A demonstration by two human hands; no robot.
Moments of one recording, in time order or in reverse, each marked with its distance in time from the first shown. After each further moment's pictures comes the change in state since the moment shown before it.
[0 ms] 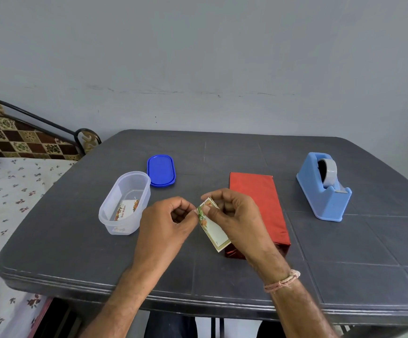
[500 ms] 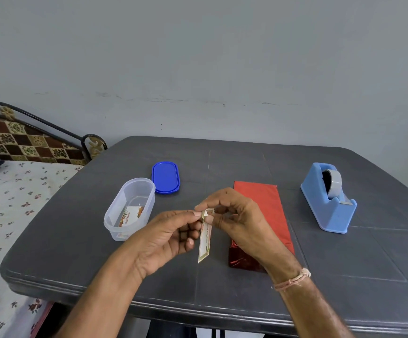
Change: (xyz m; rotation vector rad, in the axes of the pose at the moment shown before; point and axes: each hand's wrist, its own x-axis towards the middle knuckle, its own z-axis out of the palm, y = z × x) left_hand 0.017 0.008 -0.021 -0.887 -0.458 -0.643; right_hand 0.016 -0.008 -0.011 -0.029 -0.188 -0.287
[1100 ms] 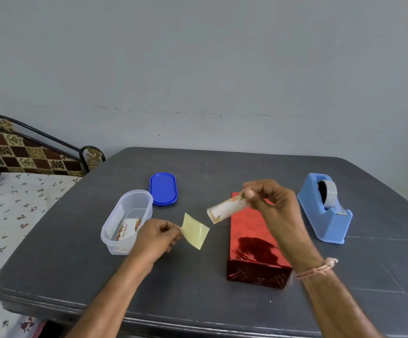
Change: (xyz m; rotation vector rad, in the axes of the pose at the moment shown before) left_hand 0.060 -0.026 -0.048 0.610 0.472 0.165; right_hand 0.011 0.001 -0.057 0.074 0.395 0.112
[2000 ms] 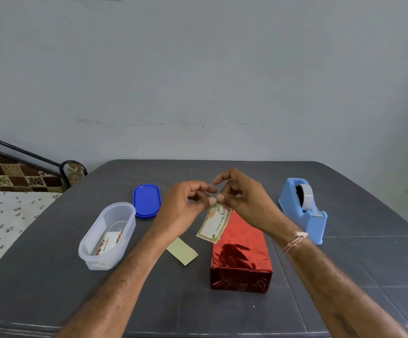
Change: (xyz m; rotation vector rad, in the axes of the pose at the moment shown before) left_hand -0.012 0.110 0.042 0.057 -0.204 0.650; right_hand 0.036 -0.023 -0.010 -0.441 -0.318 -0.156
